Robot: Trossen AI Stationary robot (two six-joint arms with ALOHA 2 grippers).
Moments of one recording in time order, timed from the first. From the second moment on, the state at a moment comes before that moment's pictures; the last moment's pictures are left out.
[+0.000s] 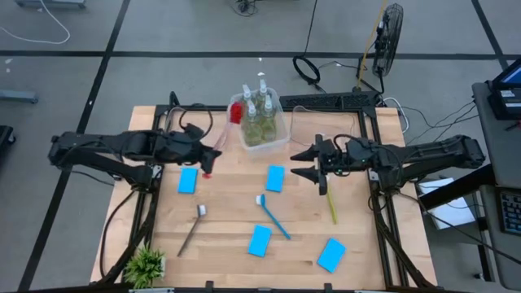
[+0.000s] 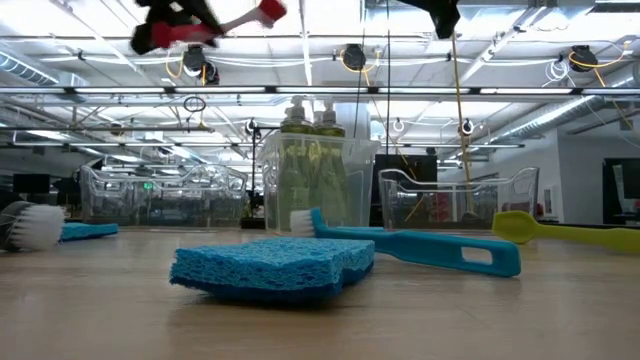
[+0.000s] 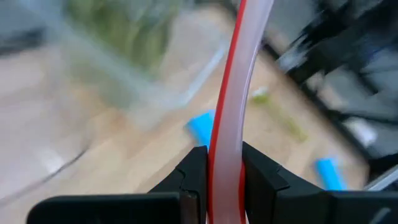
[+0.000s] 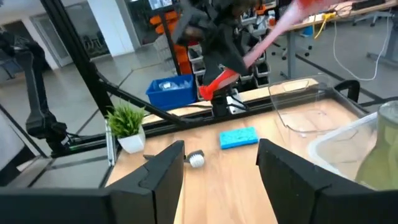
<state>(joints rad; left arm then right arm) -0.04 1.00 1.03 -0.66 -0.33 -0.85 0.08 1.02 0.80 0.11 0.06 0.26</state>
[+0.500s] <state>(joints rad) -0.02 0.86 1.02 -1.07 -0.32 -0.87 0.08 1.02 0.80 0.08 0.11 0.26</state>
